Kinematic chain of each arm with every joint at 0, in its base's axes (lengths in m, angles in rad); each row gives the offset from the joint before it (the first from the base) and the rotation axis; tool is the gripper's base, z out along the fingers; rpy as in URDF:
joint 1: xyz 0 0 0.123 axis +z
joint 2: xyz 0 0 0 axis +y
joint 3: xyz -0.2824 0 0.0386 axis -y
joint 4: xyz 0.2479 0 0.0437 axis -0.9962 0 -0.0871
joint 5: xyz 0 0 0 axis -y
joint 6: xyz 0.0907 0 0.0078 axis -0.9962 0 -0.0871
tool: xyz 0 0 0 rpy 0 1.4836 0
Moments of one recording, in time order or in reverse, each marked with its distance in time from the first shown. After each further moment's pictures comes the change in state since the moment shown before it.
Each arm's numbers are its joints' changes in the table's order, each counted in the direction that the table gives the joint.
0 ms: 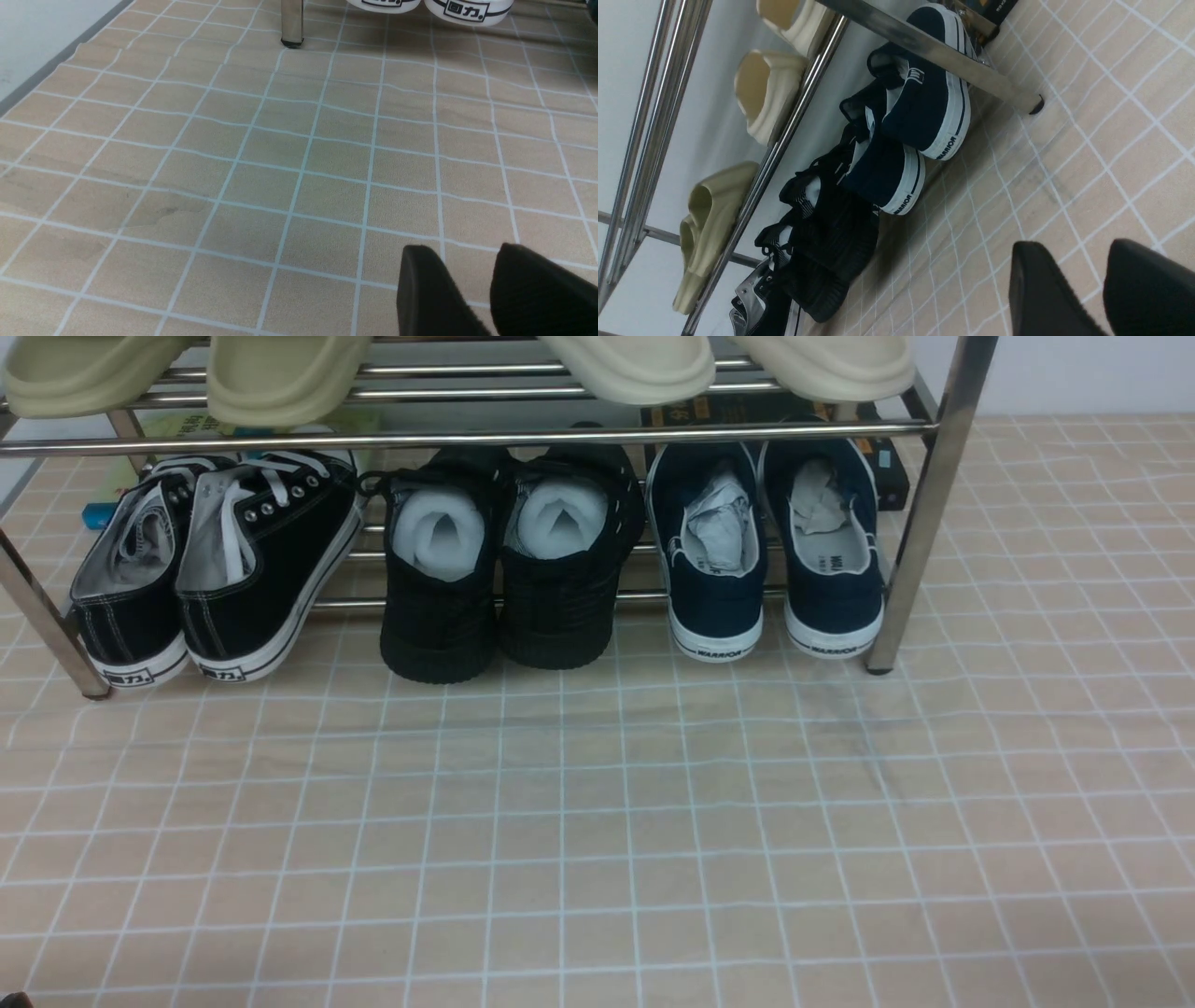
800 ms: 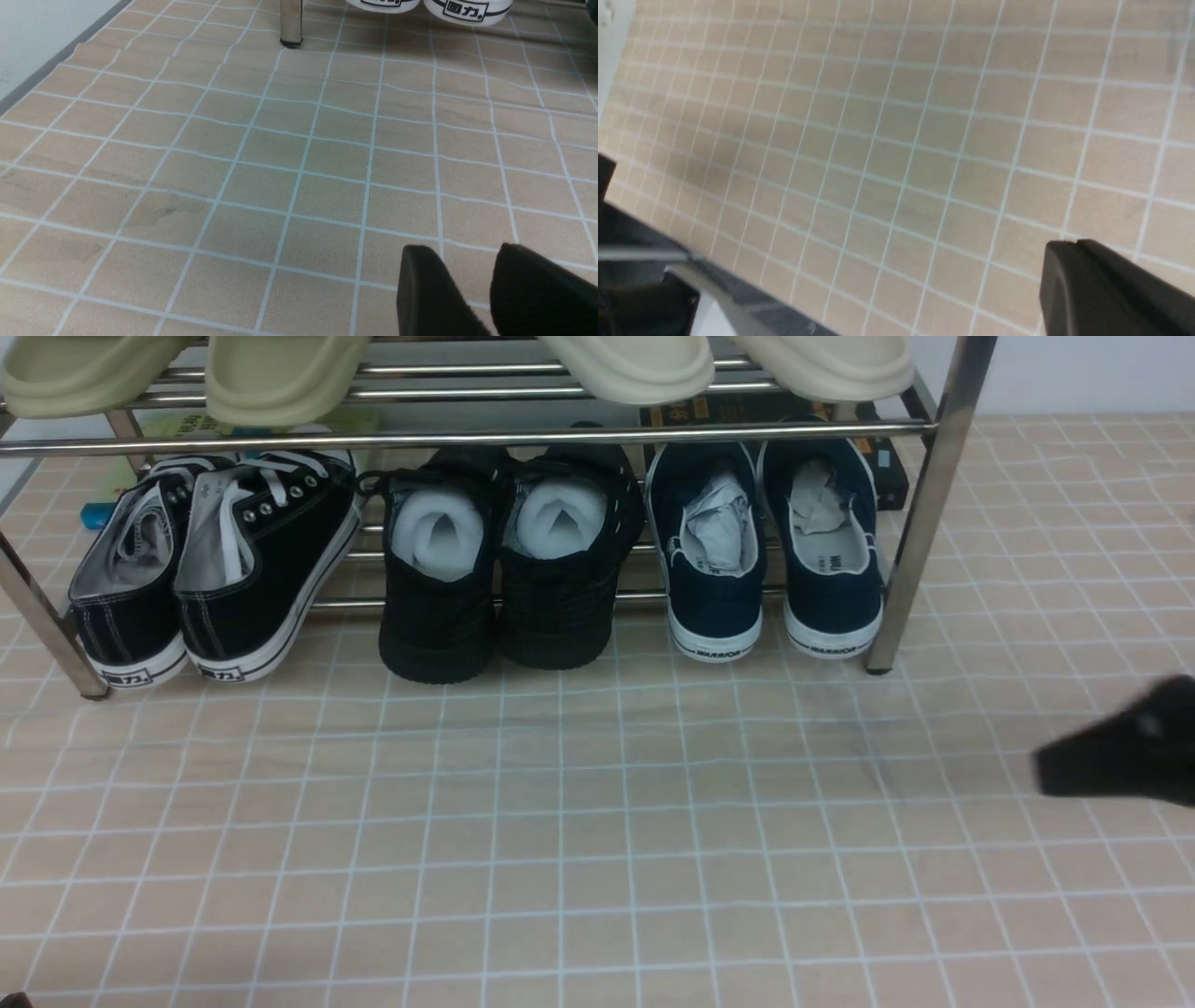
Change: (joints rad) right arm 0.029 1.238 0.945 0.066 -0.782 0.673; left arm 0.000 0.000 0.000 -0.001 0.000 0.000
